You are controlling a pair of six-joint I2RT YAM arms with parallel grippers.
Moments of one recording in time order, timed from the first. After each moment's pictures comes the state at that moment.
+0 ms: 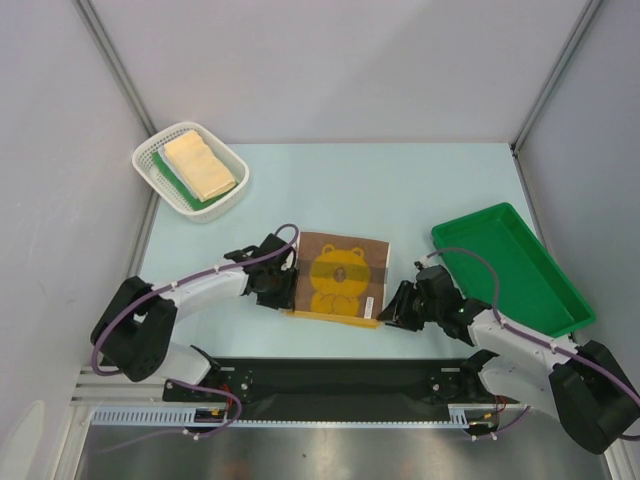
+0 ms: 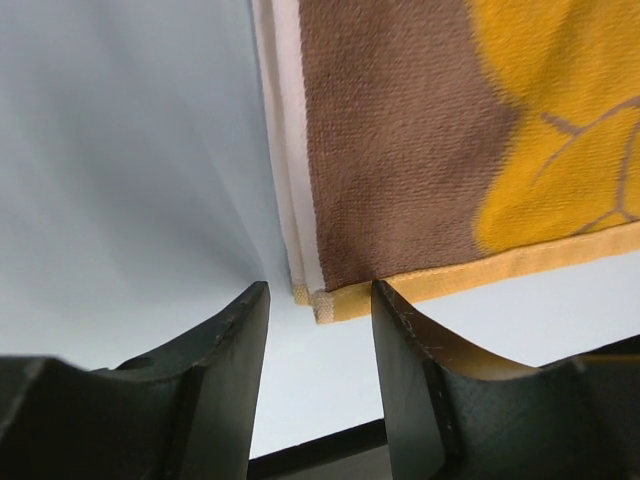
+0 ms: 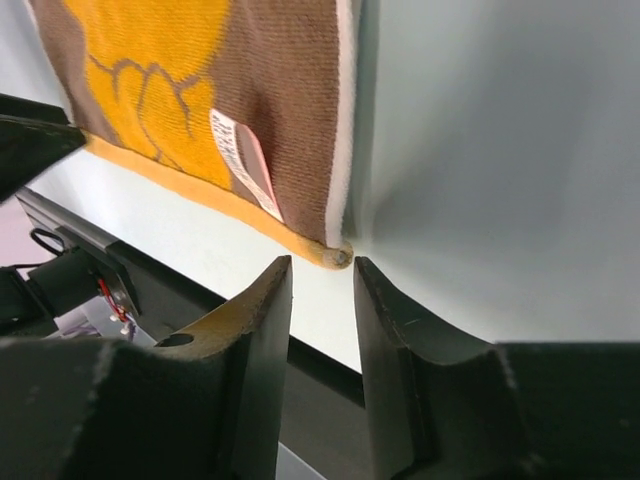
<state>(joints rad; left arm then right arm) -0.62 1.42 0.75 -0.54 0.06 -0.44 0.60 1.02 0.31 -0.12 -0.26 0.94</state>
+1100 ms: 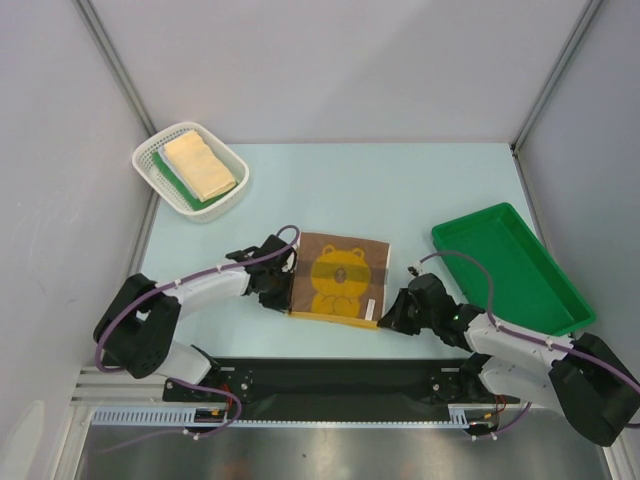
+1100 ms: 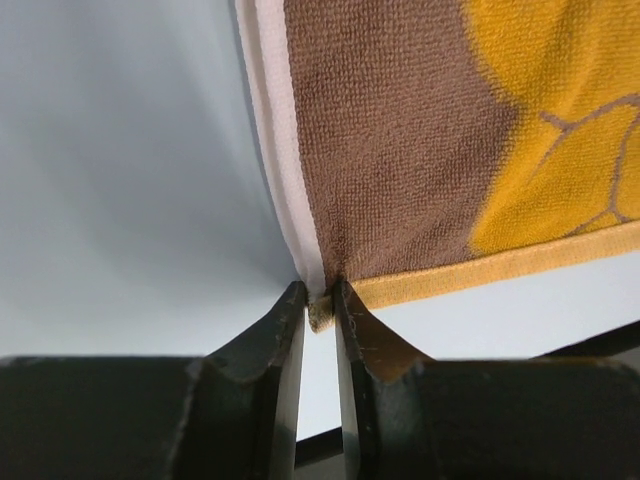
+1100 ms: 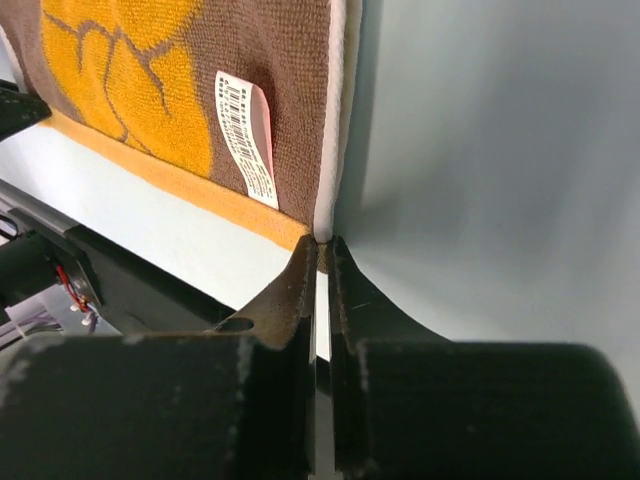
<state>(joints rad) -0.62 1.45 0.73 -0.52 0.09 -0.45 0.70 1.04 0.27 -0.04 -0.14 0.97</state>
